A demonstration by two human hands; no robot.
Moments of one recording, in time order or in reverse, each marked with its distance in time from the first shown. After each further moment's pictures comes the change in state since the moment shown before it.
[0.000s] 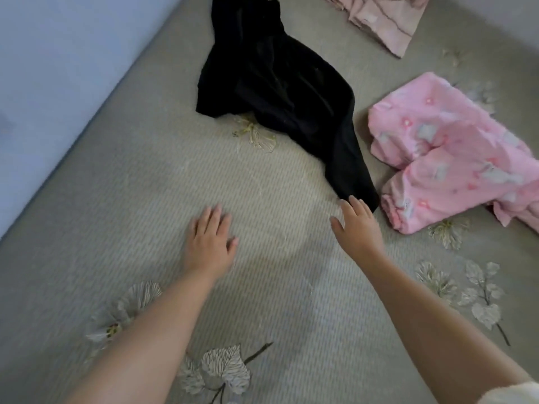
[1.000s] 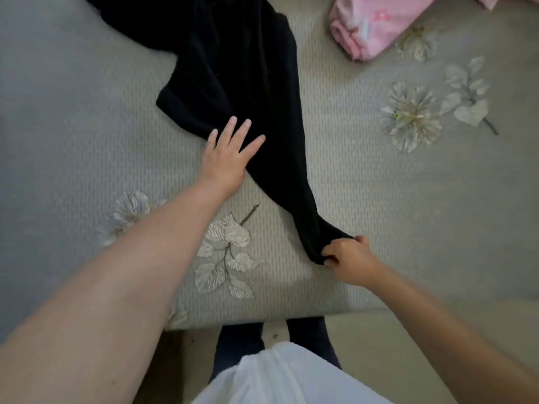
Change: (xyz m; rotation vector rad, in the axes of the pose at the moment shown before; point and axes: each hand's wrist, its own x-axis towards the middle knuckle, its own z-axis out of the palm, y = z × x) left_hand -0.067 0.073 0.008 0.233 0.010 0.554; right_hand -0.281 0.034 0.094 0.224 -0.586 -0.048
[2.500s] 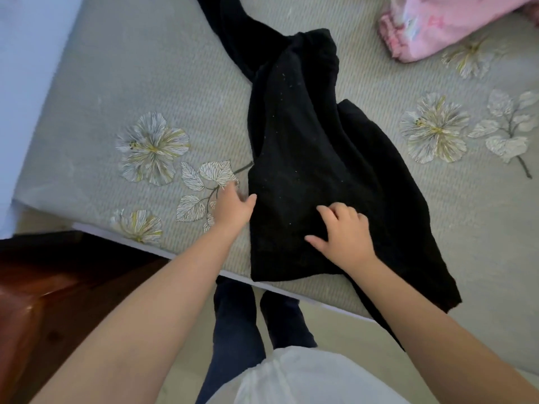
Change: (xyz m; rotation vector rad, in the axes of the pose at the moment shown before) left_hand -0.114 0.128 0.034 -0.886 0.044 -1.034; right_hand -0.011 0.047 0.004 -0.265 0.370 -0.192
